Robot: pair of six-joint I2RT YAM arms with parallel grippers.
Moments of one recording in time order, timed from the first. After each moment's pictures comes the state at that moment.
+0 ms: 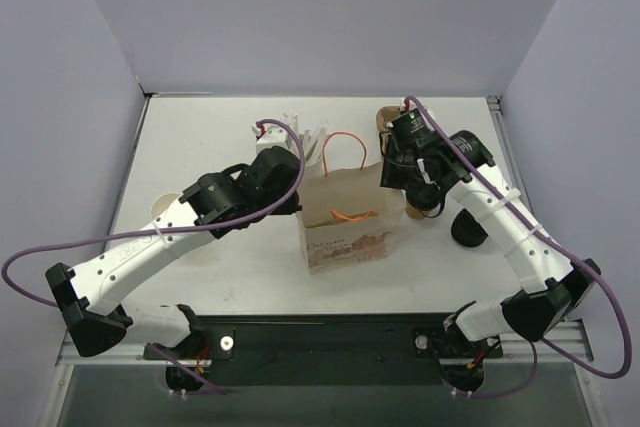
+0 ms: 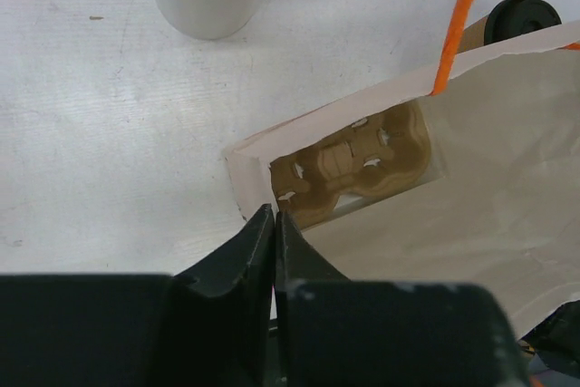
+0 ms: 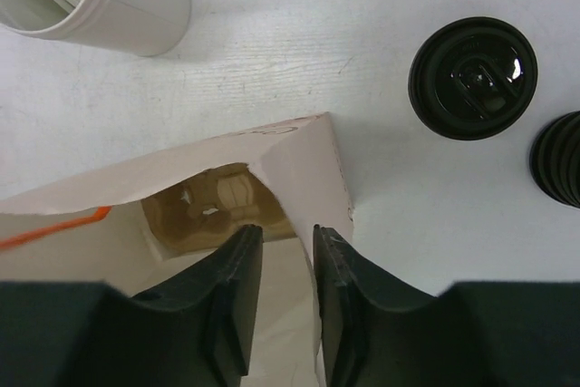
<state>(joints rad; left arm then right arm) -0.95 1.31 1.44 -0.91 -0.43 -0.79 0.59 1.40 1.55 -1.13 0.26 0.58</state>
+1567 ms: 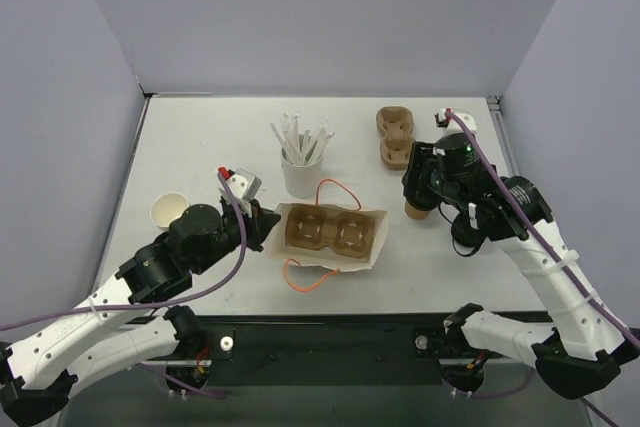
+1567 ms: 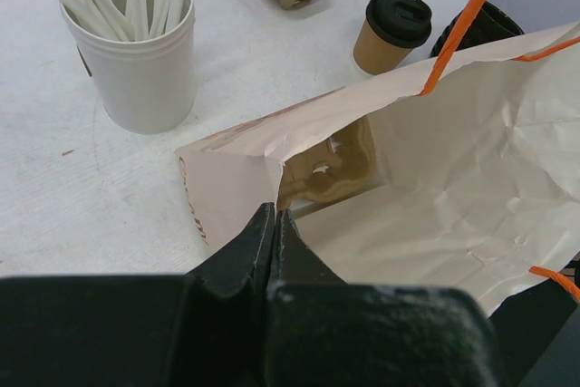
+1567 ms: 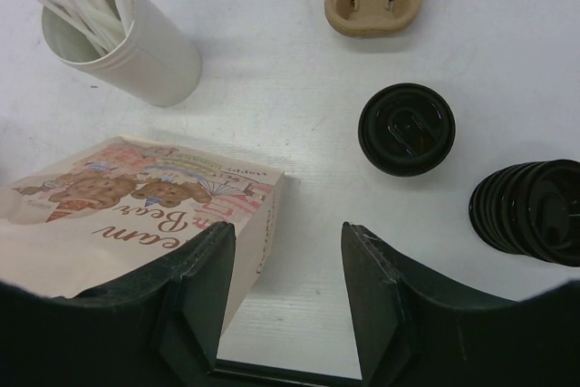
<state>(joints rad) -0.92 0.72 0.83 -0.38 -0.21 -0.32 0.57 1.05 1.37 -0.97 0.31 0.42</state>
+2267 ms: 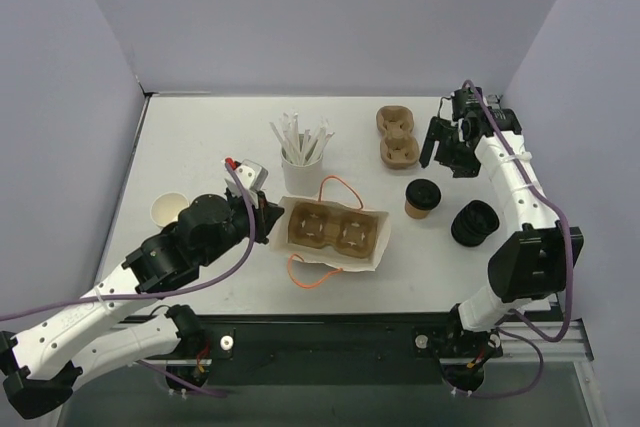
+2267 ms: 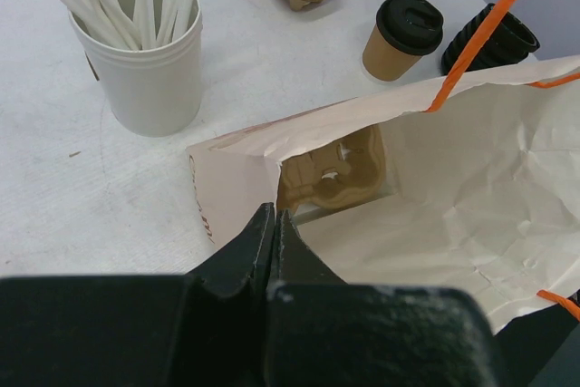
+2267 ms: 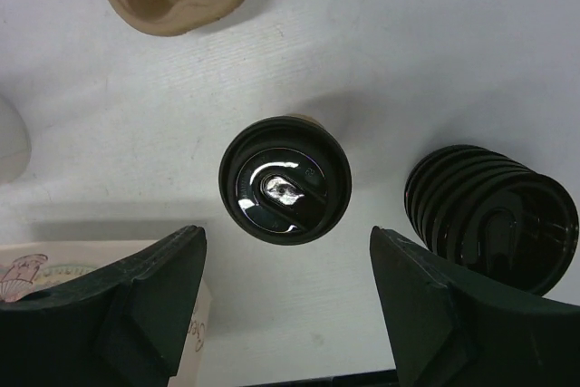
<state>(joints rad) -0.92 0.79 0.89 -0.39 -0.23 -0.32 0.11 1.56 1.53 -1.04 0.12 0.37</state>
